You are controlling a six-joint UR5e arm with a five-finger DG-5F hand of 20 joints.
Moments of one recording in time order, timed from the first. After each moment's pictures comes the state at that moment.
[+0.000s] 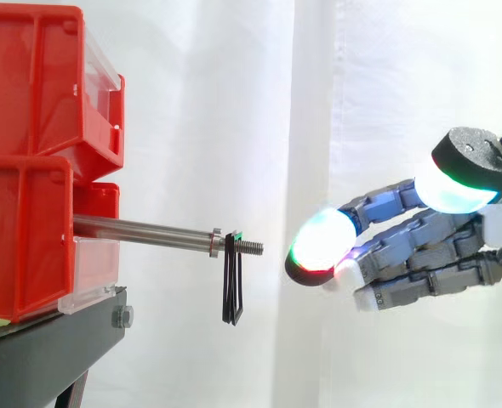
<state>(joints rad) 0.12 -2.08 -1.50 -2.69 -1.25 -0.36</state>
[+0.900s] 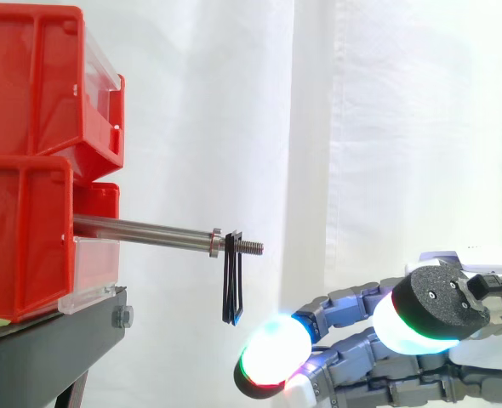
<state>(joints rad) 0.14 -2.25 -1.50 -2.45 -1.26 -0.34</state>
